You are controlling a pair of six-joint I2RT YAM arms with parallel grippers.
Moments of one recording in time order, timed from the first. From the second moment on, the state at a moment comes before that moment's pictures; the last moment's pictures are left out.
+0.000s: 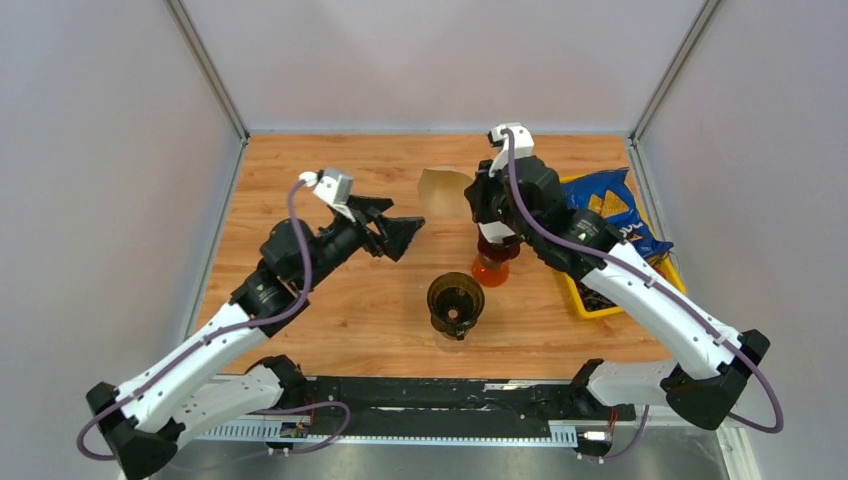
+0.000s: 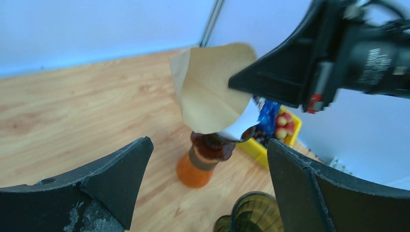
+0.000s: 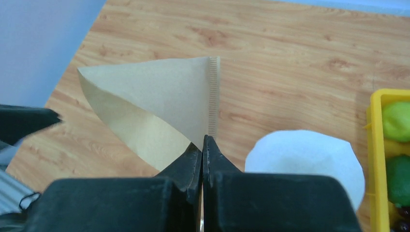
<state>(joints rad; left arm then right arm) -0.77 0.90 0.88 0.06 -0.01 -0.36 0.83 1.24 1.37 -0.46 0.36 0.36</state>
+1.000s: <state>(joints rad) -0.67 0.94 0.87 -0.09 -0.26 -0.47 0.74 1.27 1.55 -1.33 -0.37 0.27</state>
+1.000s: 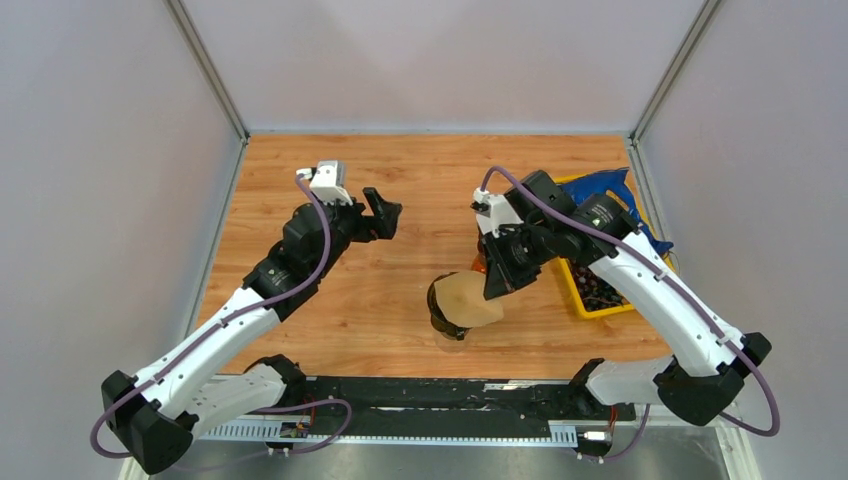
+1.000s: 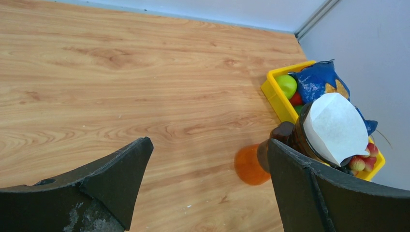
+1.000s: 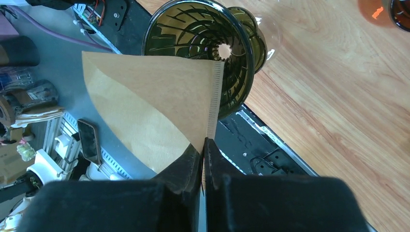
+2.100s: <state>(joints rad) -0.67 0.95 0.84 -0.09 -0.25 -0.47 0.78 1.33 1.62 -1.21 -0.20 0.25</state>
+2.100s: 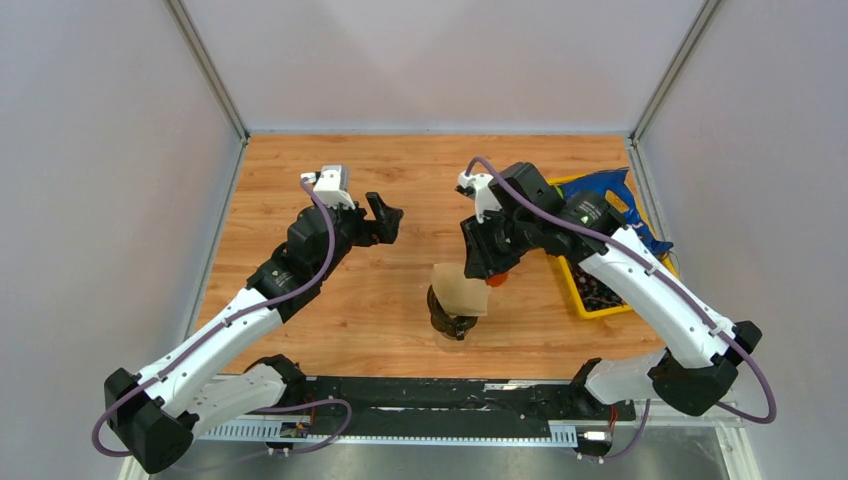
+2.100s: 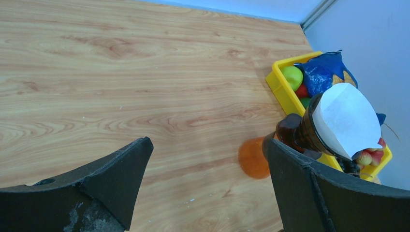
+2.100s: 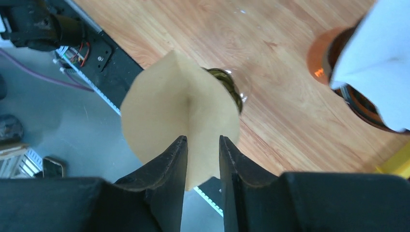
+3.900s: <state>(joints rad) -0.67 0.99 0.84 -0.14 -0.29 -0.50 1.06 1.46 1.36 -1.06 -0.02 0.19</state>
